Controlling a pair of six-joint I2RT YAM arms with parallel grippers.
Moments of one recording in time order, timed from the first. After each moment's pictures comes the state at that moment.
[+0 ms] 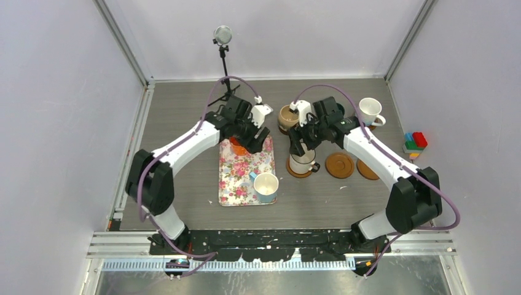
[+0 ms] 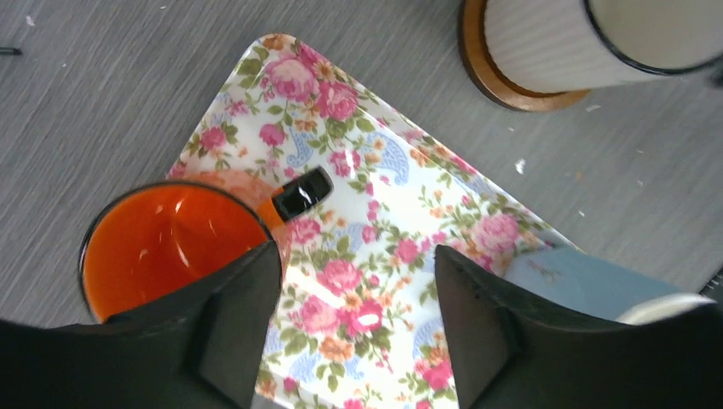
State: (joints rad) left arm -0.58 1.71 1.34 -0.54 0.28 0.21; right arm 0.42 1.44 1.14 -0.60 -0.37 -0.19
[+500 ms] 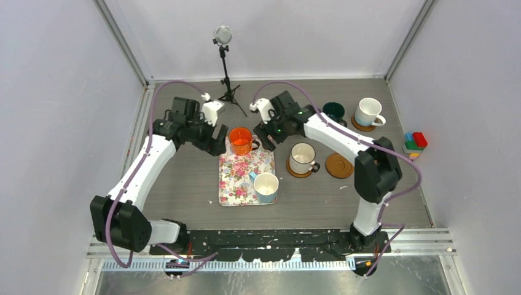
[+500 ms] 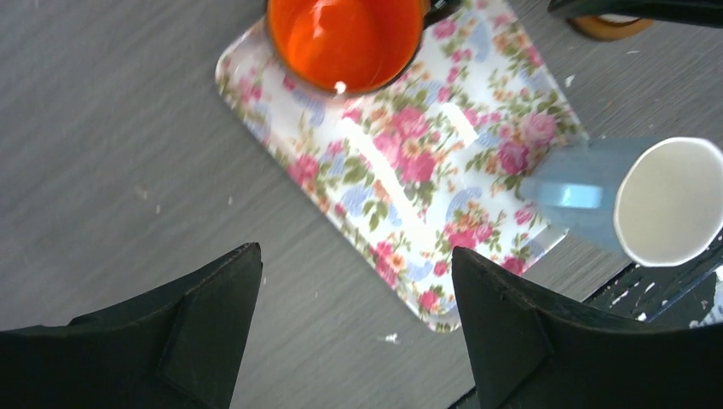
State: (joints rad) left arm -0.29 1.31 1.20 -0.76 0.36 0.22; right arm 0.62 1.77 1.45 -0.59 -0.20 -0.23
